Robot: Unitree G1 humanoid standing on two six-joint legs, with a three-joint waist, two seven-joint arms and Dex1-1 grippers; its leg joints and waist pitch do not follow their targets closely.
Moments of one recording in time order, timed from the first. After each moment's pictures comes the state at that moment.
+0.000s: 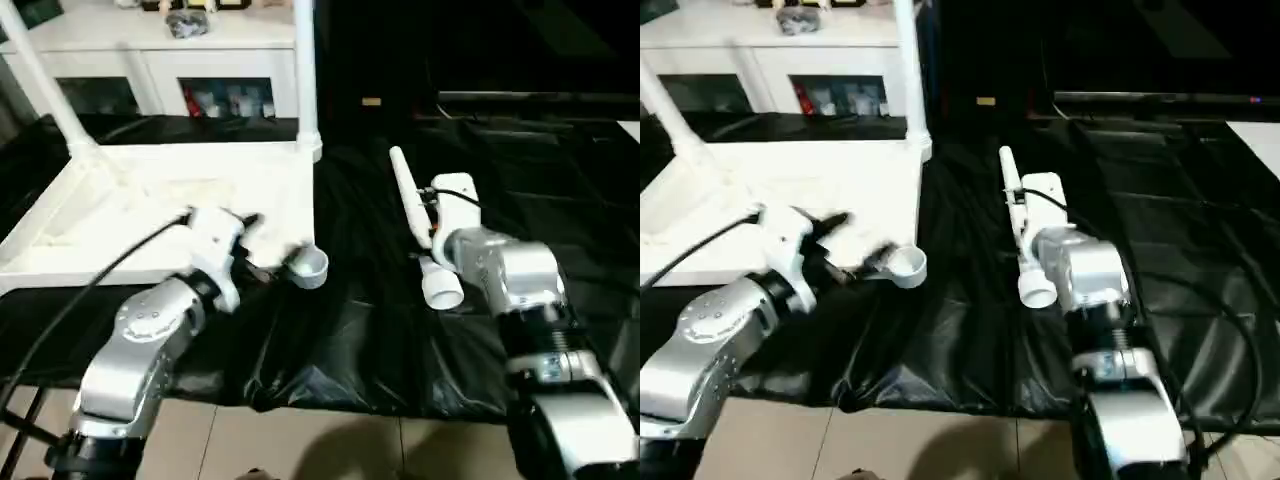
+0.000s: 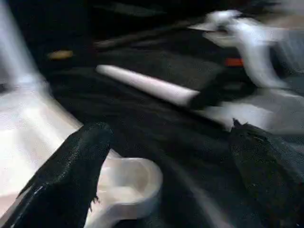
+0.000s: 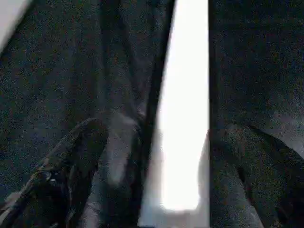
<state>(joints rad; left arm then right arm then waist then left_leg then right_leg) -0.17 0.41 -0.10 -0.32 -0.36 0.53 -0.68 -0.79 -0.20 -0.05 0.58 0.08 0.92 0.12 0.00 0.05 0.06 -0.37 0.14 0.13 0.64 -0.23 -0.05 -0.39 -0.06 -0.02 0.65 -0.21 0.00</state>
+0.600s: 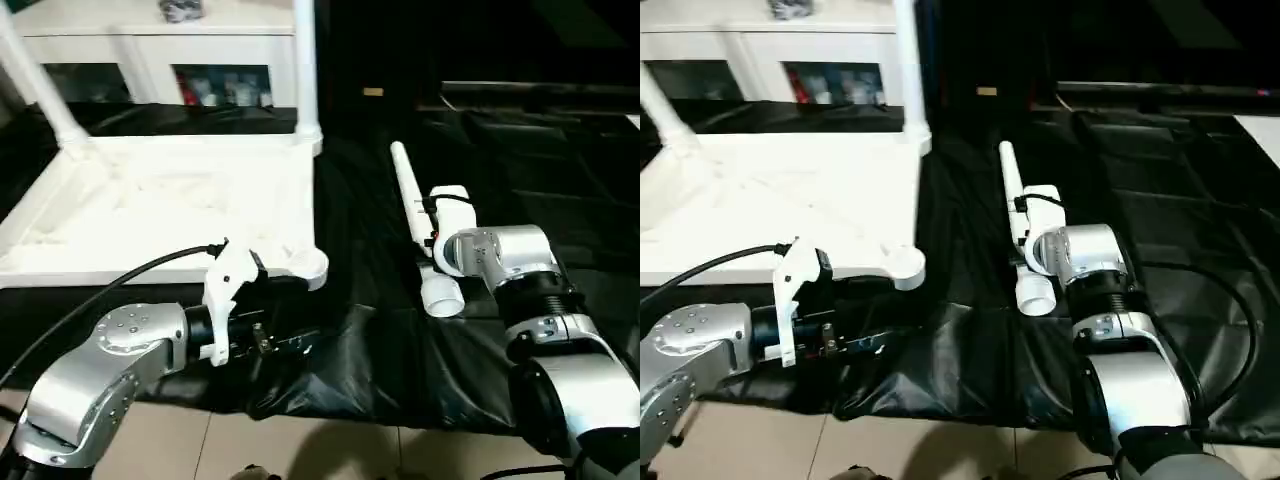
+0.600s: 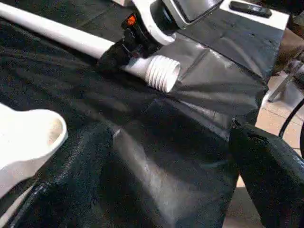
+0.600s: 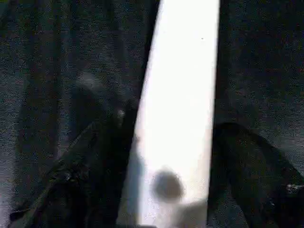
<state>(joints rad) -0.14 0.54 -0.13 -0.42 -0.49 0.72 -0.81 -0.87 -0.21 -0.06 0.77 0.08 0.93 0.17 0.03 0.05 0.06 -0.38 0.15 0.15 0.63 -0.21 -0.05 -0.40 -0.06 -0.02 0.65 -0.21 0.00</state>
